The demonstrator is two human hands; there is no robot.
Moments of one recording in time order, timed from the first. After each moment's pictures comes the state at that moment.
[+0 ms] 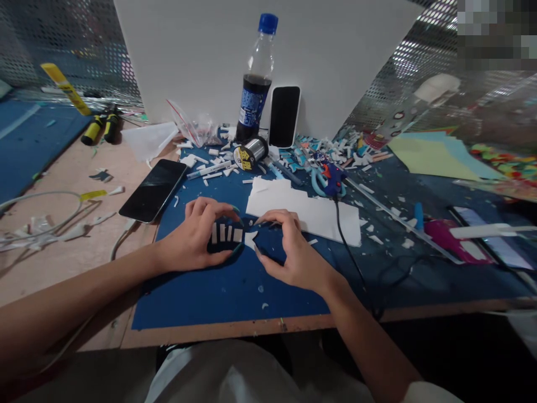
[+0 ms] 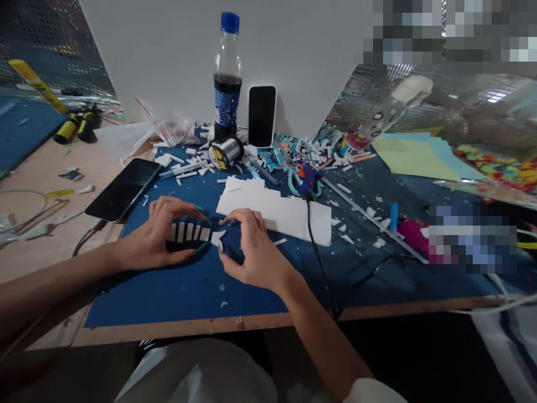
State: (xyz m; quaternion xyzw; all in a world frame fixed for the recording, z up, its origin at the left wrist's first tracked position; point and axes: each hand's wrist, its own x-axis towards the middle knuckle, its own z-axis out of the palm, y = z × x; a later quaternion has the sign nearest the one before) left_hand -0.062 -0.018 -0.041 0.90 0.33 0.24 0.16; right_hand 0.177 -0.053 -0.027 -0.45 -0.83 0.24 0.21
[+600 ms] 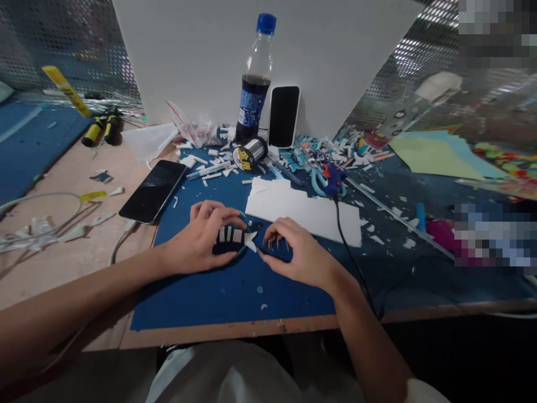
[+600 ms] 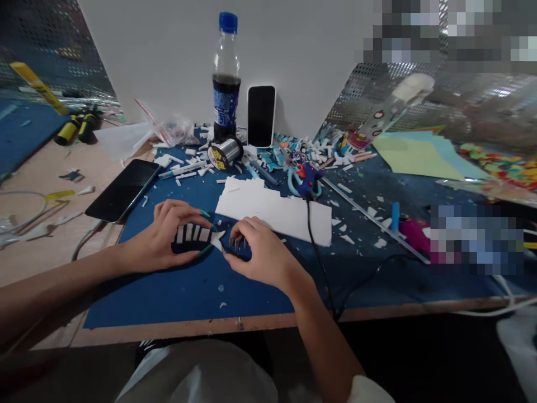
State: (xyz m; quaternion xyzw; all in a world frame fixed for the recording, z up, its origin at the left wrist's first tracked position) left_hand -0.053 -0.020 -0.043 0.91 0.31 0.22 0.15; right_hand 0.187 -0.048 -0.017 -0.49 -0.81 0.30 0.13
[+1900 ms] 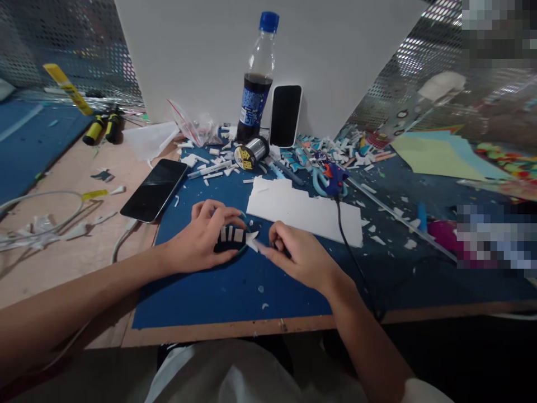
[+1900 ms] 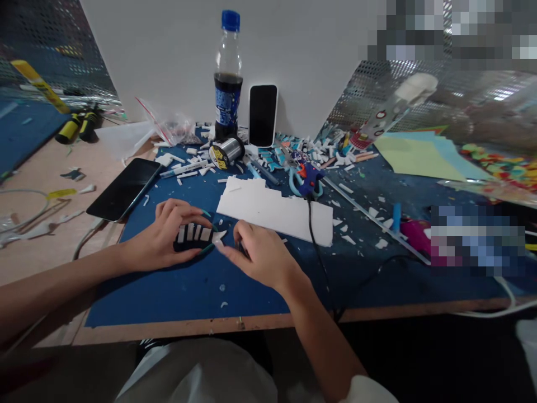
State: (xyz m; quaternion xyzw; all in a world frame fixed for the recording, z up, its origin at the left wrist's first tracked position) left_hand -0.053 -0.019 -0.044 0.91 0.31 0.23 0.16; right_hand 0.181 -0.049 -0.017 -0.50 -0.83 0.25 0.11
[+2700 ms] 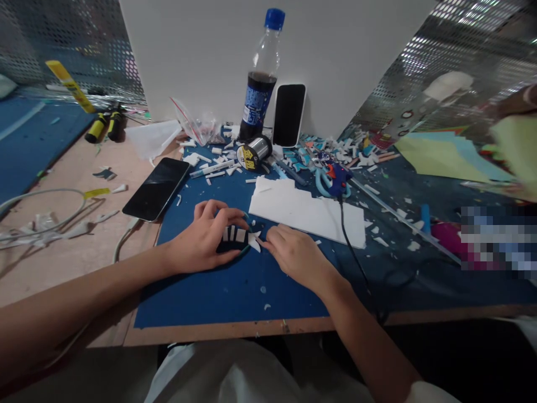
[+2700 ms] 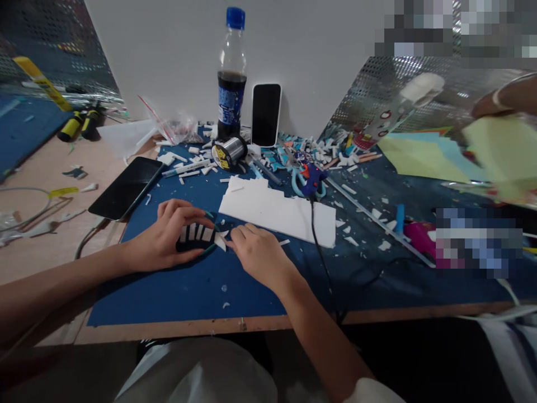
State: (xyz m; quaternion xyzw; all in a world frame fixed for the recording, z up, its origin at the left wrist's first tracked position) left_hand -0.052 -0.020 -0.042 0.91 0.32 0.21 0.17; right_hand 0.177 -0.046 -0.041 -0.41 -0.91 0.03 0.09
